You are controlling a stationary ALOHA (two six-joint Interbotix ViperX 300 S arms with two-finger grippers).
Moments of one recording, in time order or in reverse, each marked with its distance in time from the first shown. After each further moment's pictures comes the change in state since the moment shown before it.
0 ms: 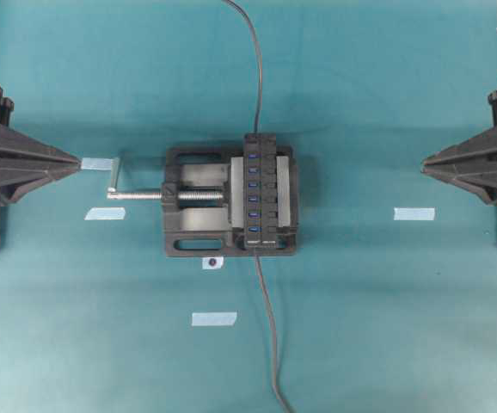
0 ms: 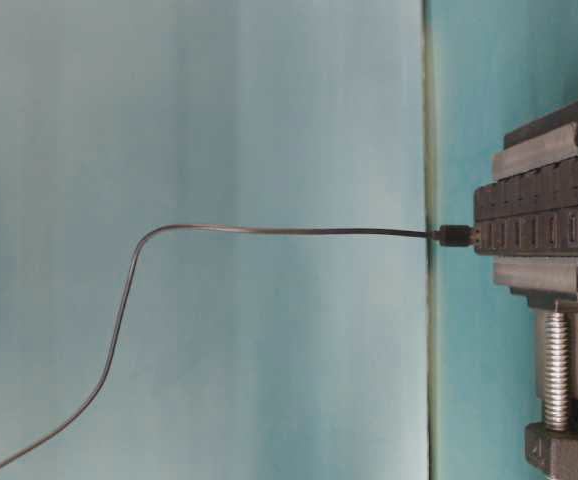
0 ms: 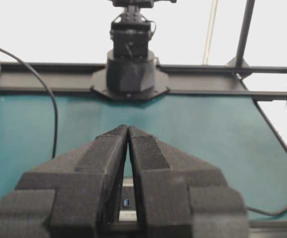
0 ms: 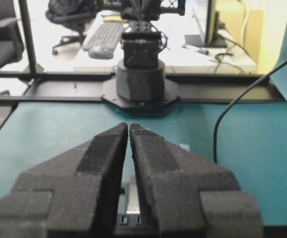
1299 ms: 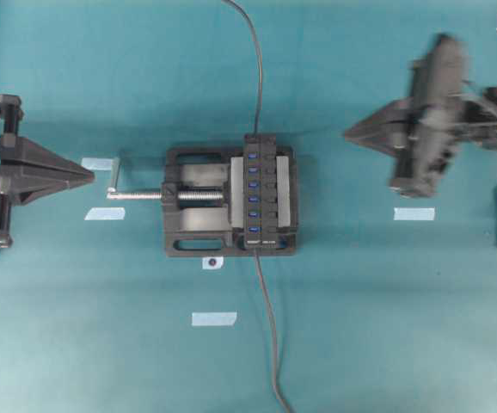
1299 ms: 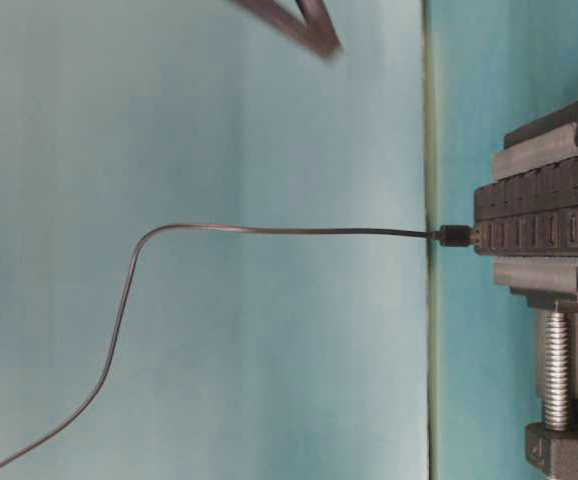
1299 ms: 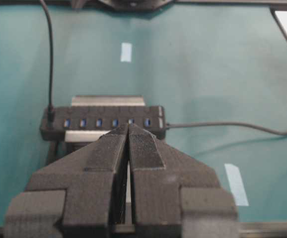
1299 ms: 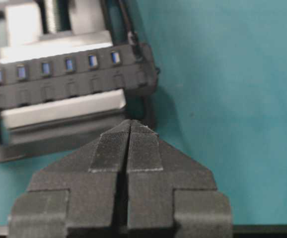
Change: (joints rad) left arm 0.012 0.038 -0.040 0.009 0.273 0.000; right arm -0.236 0.568 -0.272 -0.037 0.400 -0.020
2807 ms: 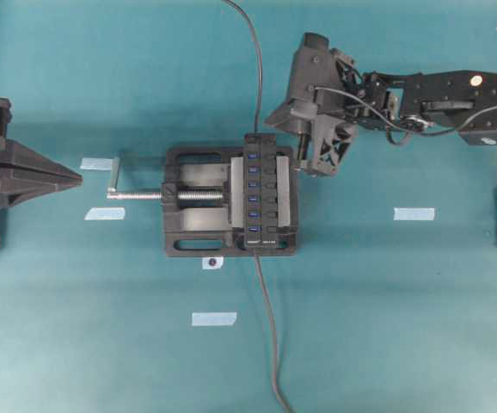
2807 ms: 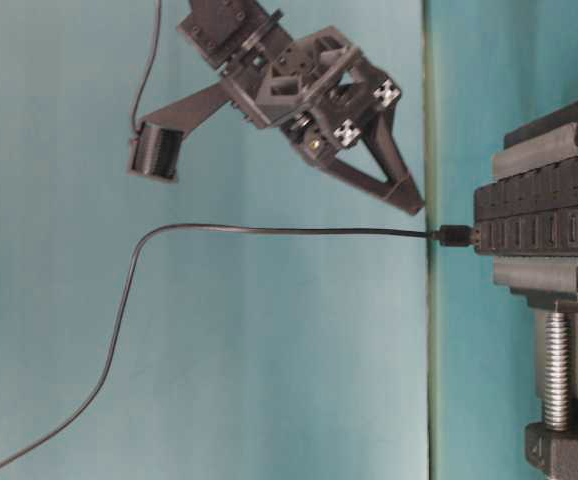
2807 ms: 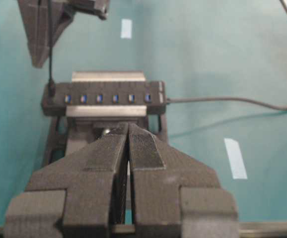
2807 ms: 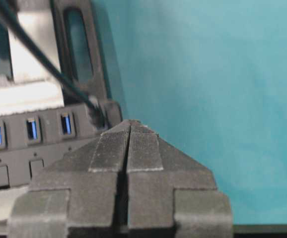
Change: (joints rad) left arm 0.000 -0.074 0.017 0.002 0.109 -0.003; right arm -0.043 0.416 -0.261 0.000 -0.074 -0.069
